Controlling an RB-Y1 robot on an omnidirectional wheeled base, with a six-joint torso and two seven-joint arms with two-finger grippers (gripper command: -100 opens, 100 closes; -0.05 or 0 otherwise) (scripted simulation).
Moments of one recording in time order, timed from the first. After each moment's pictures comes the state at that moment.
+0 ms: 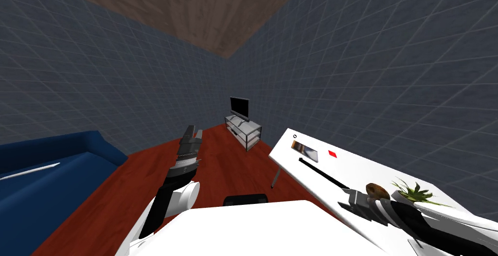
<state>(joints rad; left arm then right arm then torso) 0.47 0.05 0.03 -2.23 0.05 -0.48 -0.17 0.47 -1.48 0.56 -1.12 0.26 -0.59 0.41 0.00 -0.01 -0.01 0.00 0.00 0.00</state>
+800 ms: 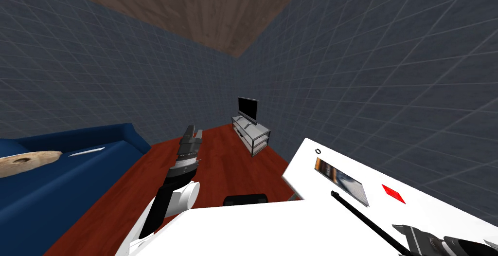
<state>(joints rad) 0.47 0.05 0.04 -2.23 0.05 -0.48 -0.17 0.50 -1.52 0.70 -0.93 0.37 -0.63 0.41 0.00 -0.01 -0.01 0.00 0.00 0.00</state>
